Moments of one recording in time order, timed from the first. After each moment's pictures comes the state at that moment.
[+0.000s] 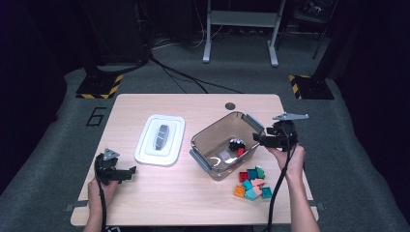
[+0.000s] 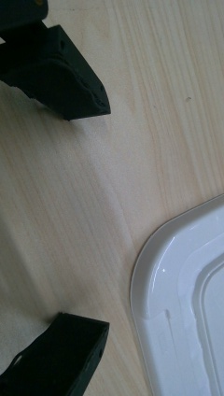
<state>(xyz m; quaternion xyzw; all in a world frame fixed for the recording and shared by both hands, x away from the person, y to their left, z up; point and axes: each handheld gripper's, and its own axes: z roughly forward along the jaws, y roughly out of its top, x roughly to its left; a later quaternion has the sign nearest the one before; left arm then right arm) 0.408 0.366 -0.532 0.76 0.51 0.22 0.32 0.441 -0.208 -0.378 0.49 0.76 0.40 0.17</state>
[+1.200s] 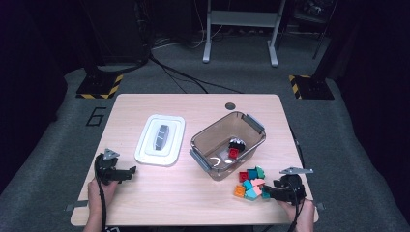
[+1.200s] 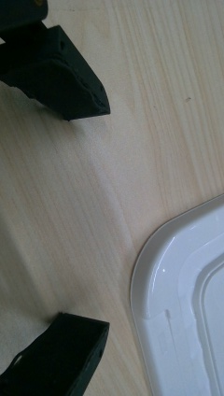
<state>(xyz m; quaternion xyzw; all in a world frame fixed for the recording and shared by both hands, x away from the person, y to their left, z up) 0.408 0.366 -0.533 0.76 0.51 0.22 0.33 0.335 -0.238 -0.490 0.54 0.77 0.32 0.11</state>
